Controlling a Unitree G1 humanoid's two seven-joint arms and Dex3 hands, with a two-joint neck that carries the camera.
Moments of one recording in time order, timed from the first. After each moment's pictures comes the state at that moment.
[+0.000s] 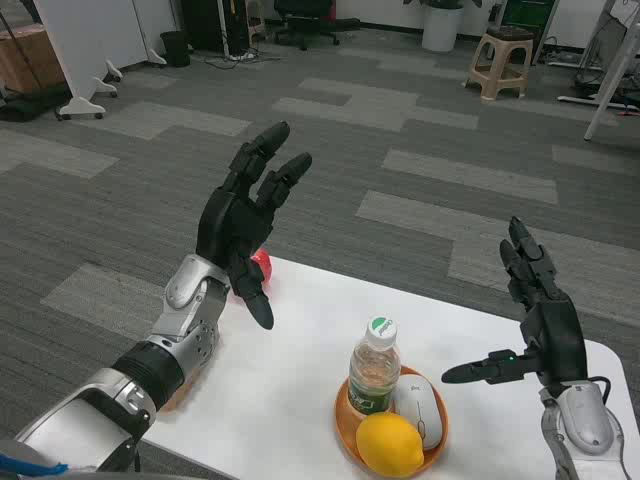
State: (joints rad) left arm -0.40 0.30 -0.16 0.56 -0.74 -0.75 -0.36; right arm -0.35 -0.32 0.27 0.72 0.29 -0.86 0.03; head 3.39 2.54
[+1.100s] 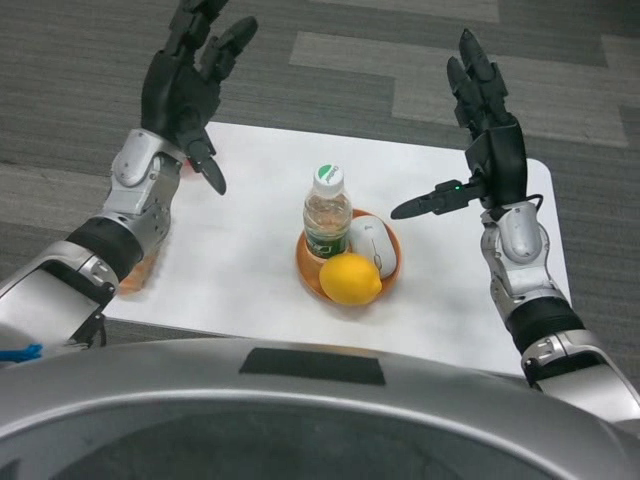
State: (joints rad) left arm -0.49 0.36 -0.41 0.72 -0.78 -0.78 -0.28; right arm -0.29 -0.32 0.25 0.63 0.29 -0.90 0.02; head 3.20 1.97
